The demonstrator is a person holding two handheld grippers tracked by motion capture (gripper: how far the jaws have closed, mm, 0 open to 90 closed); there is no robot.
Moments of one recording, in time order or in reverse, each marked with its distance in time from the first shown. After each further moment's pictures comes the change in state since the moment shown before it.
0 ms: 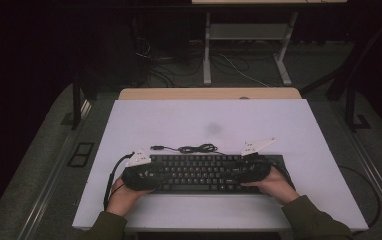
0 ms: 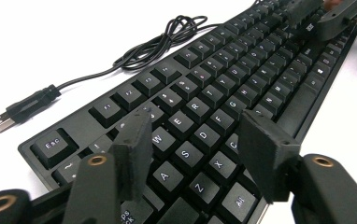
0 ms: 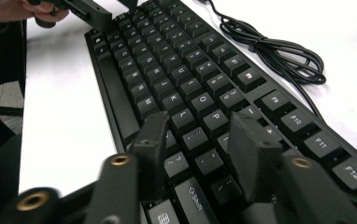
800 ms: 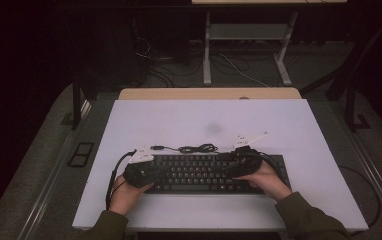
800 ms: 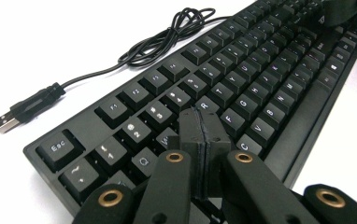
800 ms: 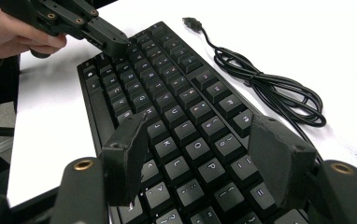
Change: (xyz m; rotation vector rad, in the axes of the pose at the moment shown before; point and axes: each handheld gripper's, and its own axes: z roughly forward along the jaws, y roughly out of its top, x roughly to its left) left arm 0.004 0.007 0.007 0.040 0.023 0.005; right arm -0.002 0.020 0.017 -0.050 -0.010 0.025
